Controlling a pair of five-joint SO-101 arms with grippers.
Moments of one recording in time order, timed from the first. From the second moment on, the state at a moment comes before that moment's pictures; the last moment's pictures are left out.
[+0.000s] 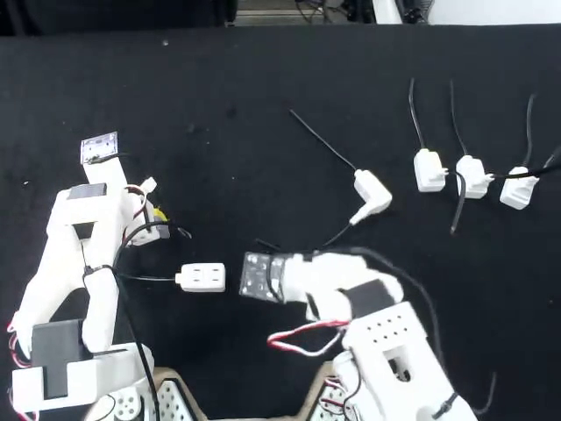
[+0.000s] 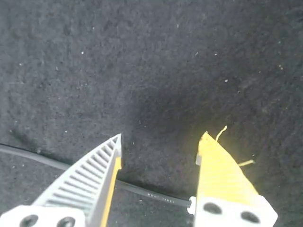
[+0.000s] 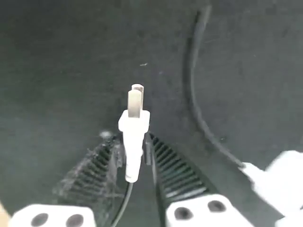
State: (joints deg) left arm -13.6 -12.3 41.5 55.9 5.5; right arm -19.8 -60.1 80.2 56.3 61.9
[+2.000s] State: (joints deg) left arm -13.6 -12.3 41.5 56.2 5.5; right arm -23.1 -48.5 71.4 61.6 41.0
